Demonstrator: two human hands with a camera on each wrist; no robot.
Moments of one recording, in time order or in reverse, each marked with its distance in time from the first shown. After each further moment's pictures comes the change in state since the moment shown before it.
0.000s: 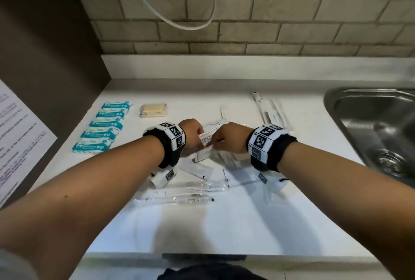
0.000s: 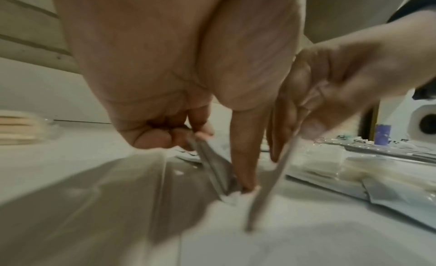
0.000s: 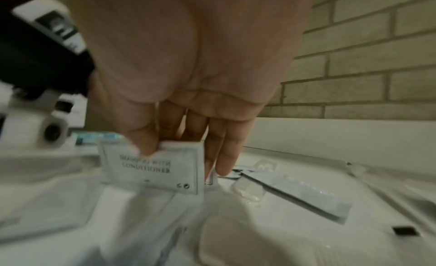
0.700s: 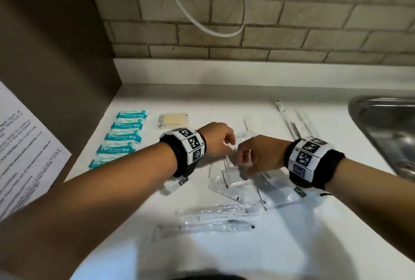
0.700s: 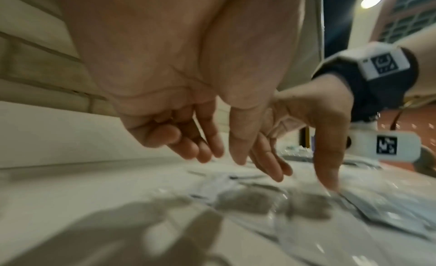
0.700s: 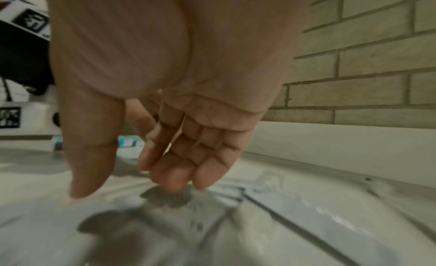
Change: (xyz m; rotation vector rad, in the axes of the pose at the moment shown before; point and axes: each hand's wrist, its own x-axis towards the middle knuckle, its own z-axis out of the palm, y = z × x) left_hand 0.007 -0.021 -0.036 0.075 0.006 0.363; right_hand 0.026 -0.007 -0.008 0.063 -0.163 0.120
